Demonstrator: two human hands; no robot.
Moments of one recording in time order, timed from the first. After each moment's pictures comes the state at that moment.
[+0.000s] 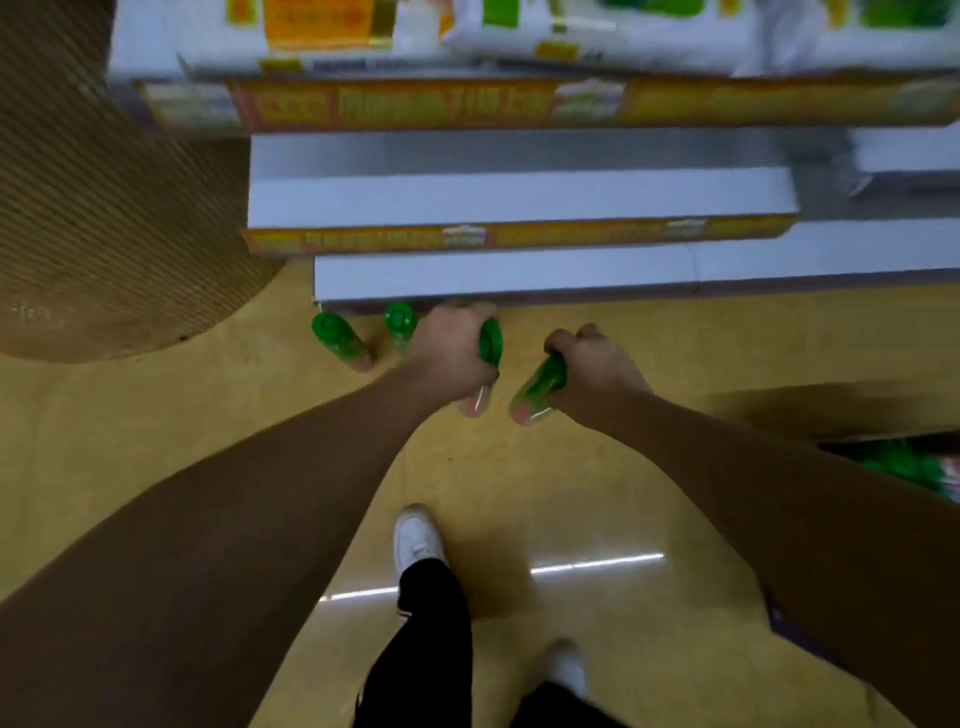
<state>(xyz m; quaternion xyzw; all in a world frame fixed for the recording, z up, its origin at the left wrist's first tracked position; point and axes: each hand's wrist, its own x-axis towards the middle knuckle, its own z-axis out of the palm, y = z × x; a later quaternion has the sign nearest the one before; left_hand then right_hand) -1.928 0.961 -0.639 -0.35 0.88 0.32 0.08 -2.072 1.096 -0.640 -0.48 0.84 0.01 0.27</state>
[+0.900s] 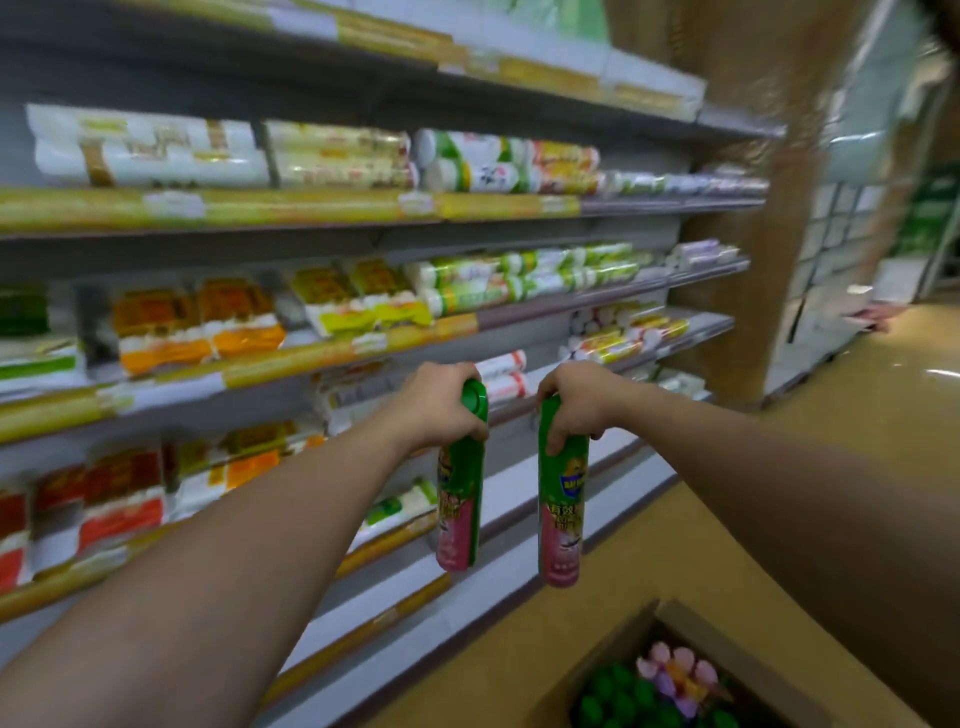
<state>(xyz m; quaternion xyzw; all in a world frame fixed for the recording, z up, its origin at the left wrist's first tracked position) -2.136 1.288 -0.026 -0.03 0.98 0.14 -0.13 -2.215 1.481 -0.008 -0.31 0.94 -0.12 0.08</state>
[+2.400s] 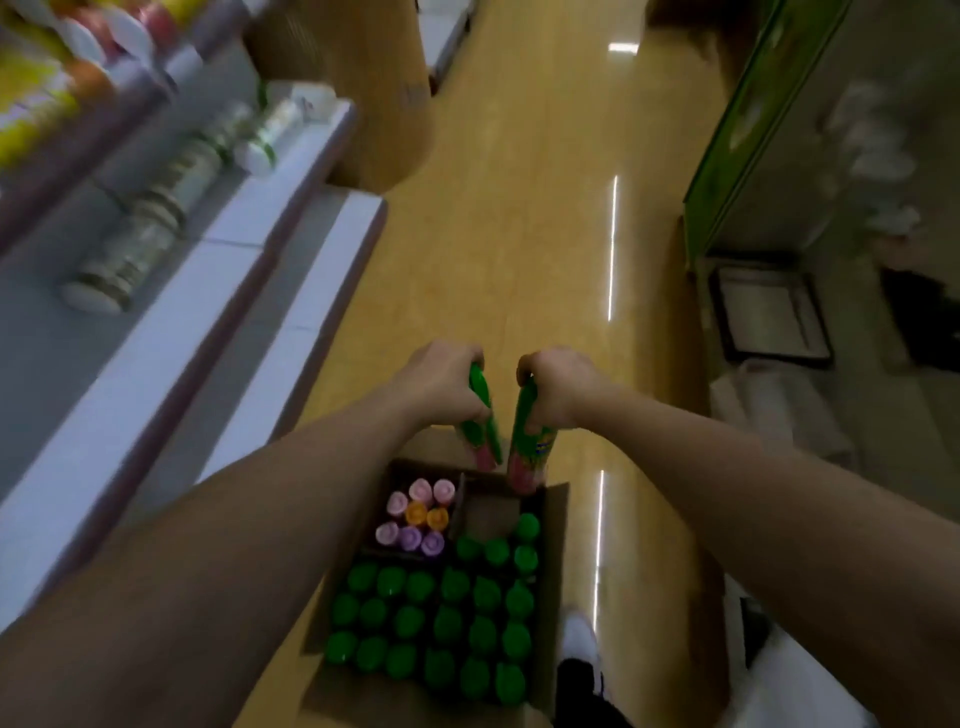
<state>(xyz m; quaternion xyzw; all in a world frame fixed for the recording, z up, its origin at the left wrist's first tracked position) -2.642 1.808 -0.357 0.23 0.93 0.12 0.26 -2.586 1.965 -0.372 0.07 0.95 -0.17 0.24</state>
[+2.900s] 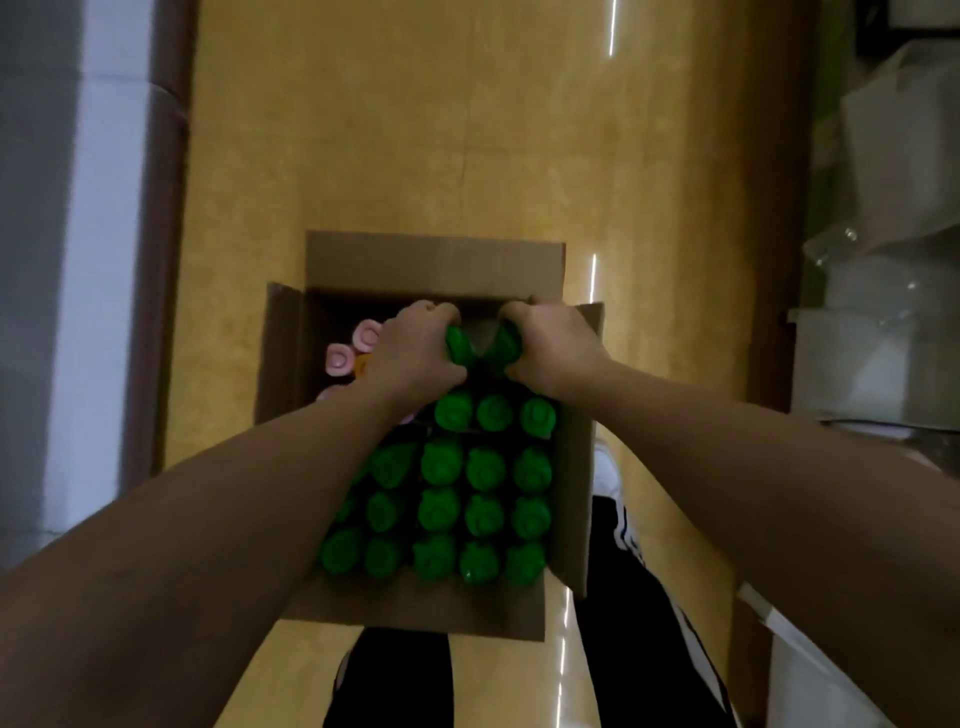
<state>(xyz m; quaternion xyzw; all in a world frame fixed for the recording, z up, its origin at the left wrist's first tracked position) -2.630 1.782 -0.732 0.22 0.91 0.10 0.35 -2.561 1.944 -0.733 0.11 0.91 -0.27 0.28</state>
